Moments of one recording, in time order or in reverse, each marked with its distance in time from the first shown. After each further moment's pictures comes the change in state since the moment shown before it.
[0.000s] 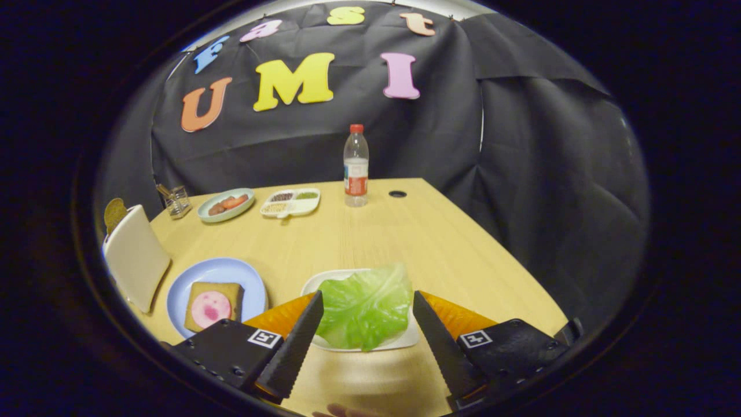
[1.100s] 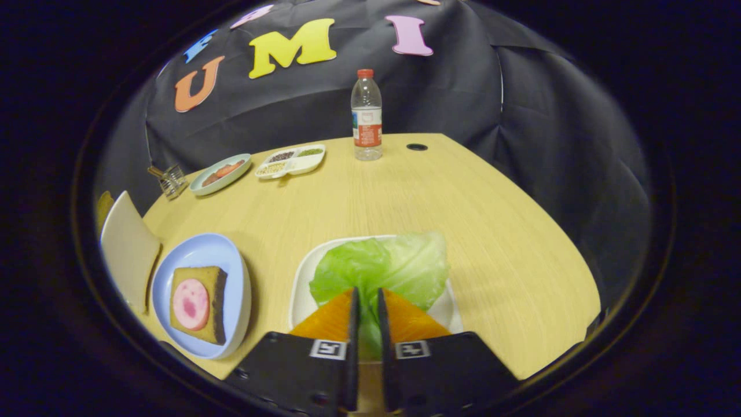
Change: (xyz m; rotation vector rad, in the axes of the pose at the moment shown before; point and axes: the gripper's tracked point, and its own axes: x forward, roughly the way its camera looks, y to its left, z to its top) arm 0.043 0.017 -0.031 0.036 0.182 0.036
